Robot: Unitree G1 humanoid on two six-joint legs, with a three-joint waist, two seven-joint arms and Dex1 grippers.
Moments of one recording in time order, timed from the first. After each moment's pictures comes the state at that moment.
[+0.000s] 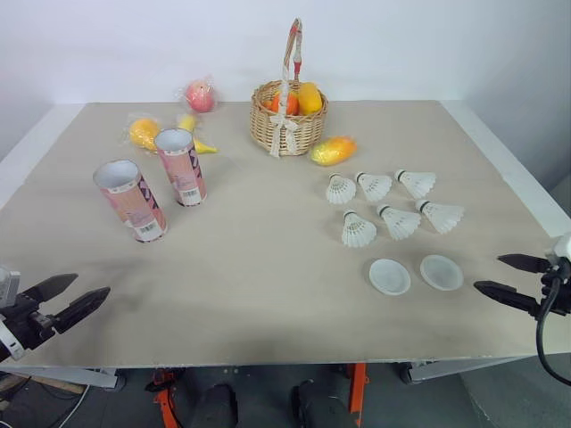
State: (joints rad) left arm 0.36 0.76 0.73 -0.23 -0.76 0.55 -0.91; right arm -0.04 -1.07 -0.43 0.37 0.38 0.19 1.23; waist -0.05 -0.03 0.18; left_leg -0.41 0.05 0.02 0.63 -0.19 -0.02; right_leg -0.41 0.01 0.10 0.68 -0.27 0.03
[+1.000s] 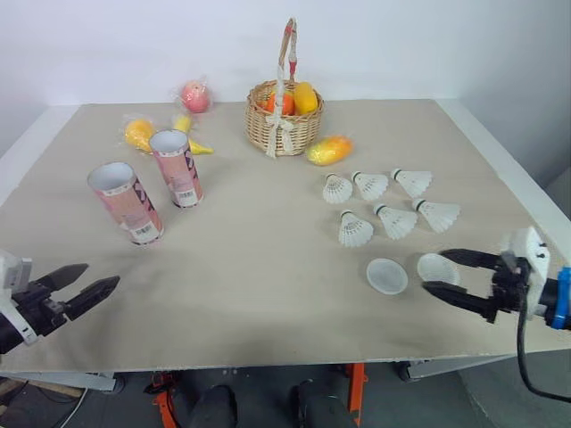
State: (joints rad) left arm 0.27 0.73 0.68 -0.27 -0.78 0.65 -0.84; right arm -0.01 -0.90 -0.37 -0.26 0.63 0.48 1.14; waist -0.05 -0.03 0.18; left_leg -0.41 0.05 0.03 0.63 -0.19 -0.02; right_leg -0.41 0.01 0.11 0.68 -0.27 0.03
